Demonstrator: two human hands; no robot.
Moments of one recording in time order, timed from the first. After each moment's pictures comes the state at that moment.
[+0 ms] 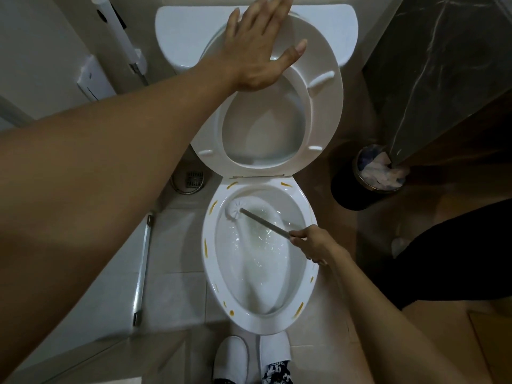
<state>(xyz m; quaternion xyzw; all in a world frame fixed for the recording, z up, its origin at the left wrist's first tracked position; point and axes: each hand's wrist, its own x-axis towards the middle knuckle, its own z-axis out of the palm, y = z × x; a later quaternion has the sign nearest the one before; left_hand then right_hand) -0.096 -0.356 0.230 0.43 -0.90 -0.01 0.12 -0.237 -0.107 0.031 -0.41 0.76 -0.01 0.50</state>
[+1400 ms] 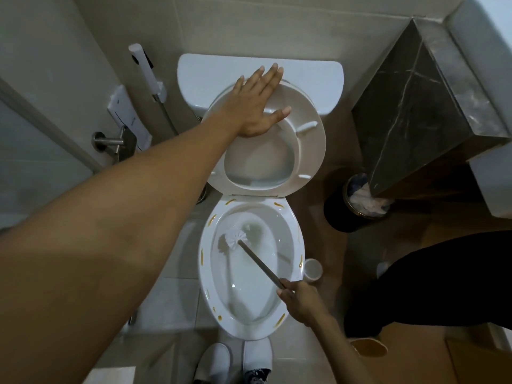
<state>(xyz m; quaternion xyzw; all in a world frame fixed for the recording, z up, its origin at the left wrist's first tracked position) -0.092 -0.349 0.251 0.43 -0.90 -0.08 0.06 -0.218 -0.023 0.090 -0.49 0.73 -0.01 0.48</state>
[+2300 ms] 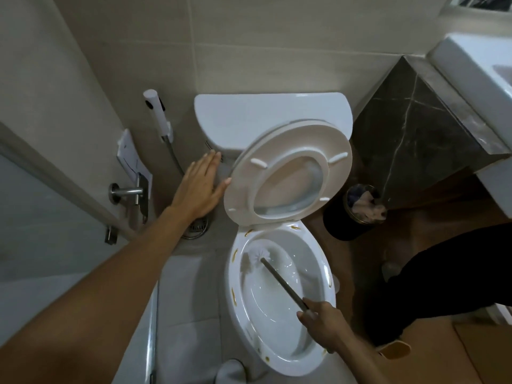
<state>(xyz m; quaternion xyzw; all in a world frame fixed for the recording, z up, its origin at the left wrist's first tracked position) 0.101 -0.372 0.161 0.45 -0.87 -0.15 0.13 -0.102 -0.074 0.127 -0.32 0.82 0.00 0.47</state>
